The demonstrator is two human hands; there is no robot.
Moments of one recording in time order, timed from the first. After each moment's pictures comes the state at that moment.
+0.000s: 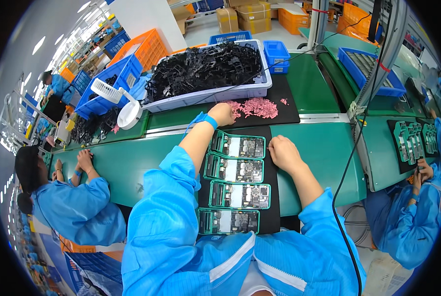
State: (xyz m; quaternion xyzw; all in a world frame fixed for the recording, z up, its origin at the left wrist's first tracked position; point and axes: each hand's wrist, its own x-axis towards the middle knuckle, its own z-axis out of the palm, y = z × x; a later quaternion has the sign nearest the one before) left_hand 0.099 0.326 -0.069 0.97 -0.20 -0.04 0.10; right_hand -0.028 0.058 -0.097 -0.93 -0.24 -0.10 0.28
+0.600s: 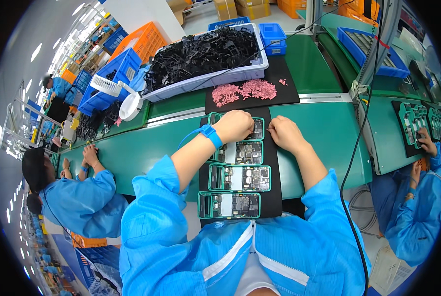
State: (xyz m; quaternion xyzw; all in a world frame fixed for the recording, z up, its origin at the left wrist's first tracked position) left_hand -0.009 0.264 -0.038 0.92 -0.39 -0.02 0.09; right_hand -0.023 0.049 -0.096 -0.92 -0.26 -0.07 0.29
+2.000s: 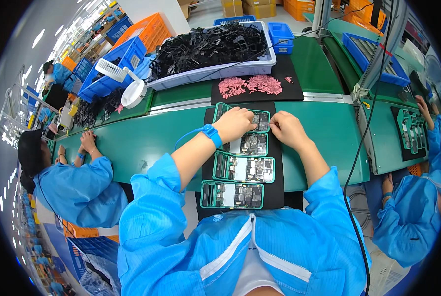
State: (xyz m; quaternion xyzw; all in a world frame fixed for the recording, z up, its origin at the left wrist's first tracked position) left_hand -0.037 0.284 -0.045 0.90 -0.43 0.05 0.04; right_hand -0.038 0.056 -0.077 -0.89 -0.28 -0.09 0.34
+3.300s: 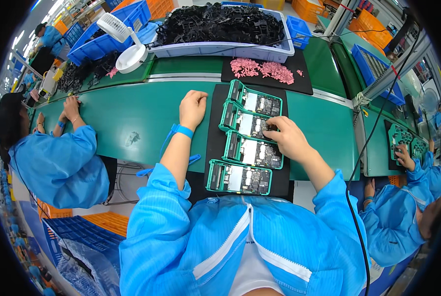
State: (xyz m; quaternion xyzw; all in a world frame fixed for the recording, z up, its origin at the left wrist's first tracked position) left_hand -0.075 0.407 -0.124 0.88 0.04 0.27 0.38; right_hand -0.099 0.084 -0.058 -0.87 -0.46 -0.07 0.18
